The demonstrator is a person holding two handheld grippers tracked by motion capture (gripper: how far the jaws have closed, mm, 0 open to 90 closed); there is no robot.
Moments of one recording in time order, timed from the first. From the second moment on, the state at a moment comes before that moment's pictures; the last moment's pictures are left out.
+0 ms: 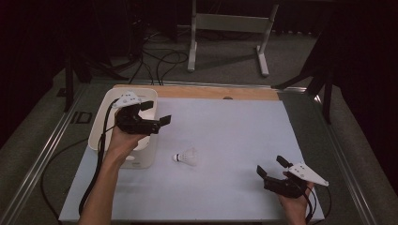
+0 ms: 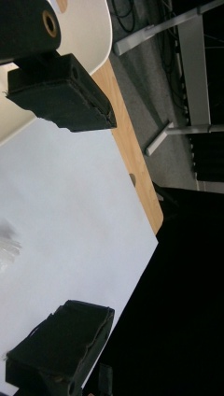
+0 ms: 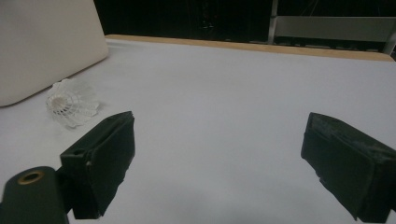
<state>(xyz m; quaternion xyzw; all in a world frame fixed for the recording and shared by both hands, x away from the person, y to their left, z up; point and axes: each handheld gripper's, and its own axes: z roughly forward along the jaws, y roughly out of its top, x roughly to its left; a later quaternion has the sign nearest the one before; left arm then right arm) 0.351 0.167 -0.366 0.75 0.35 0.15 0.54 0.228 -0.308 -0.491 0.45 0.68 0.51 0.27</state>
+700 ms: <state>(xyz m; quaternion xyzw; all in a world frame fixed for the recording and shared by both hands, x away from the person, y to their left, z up) 0.347 0.152 -0.370 0.76 0.35 0.15 0.53 0.228 -0.309 -0.491 0.45 0.68 0.51 0.27</state>
